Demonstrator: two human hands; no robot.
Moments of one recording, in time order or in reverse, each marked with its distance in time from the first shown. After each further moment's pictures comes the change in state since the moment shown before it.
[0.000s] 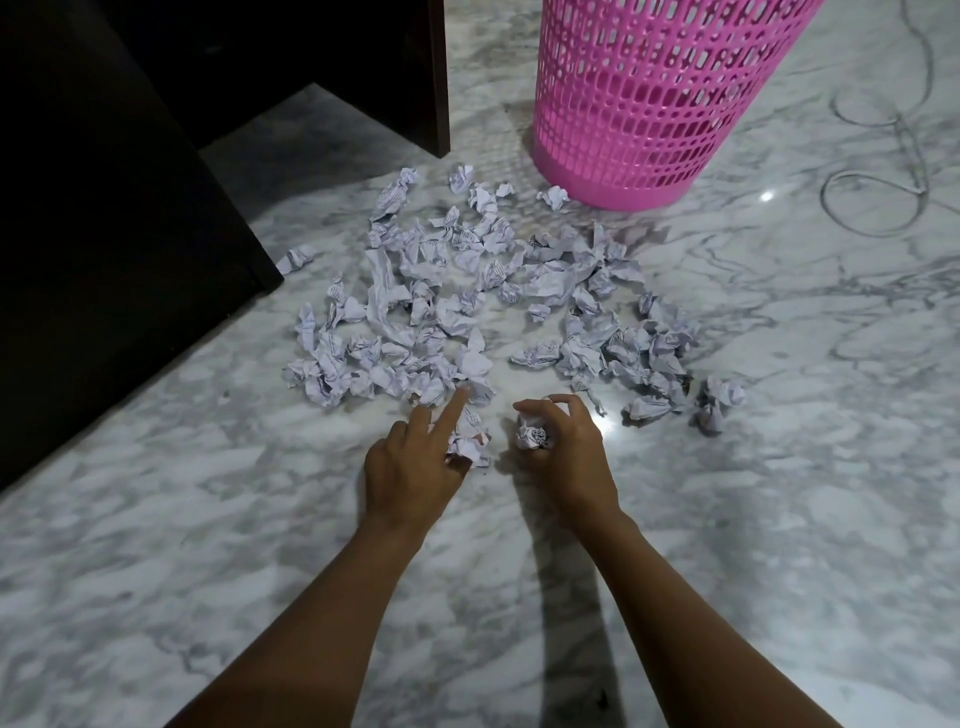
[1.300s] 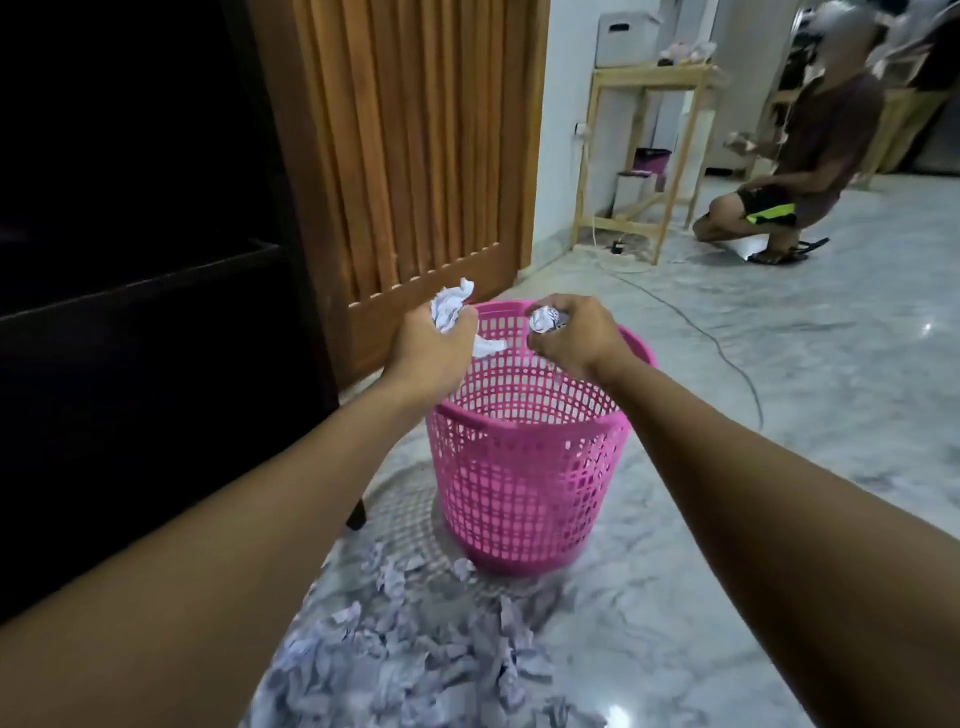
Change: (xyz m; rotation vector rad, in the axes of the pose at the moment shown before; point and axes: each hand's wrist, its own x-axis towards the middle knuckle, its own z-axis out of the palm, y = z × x) left_hand 0.382 0.149 -0.322 -1.163 0.200 -0.039; right_hand 0.366 -0.215 -0.312 -0.001 0.153 -0.084
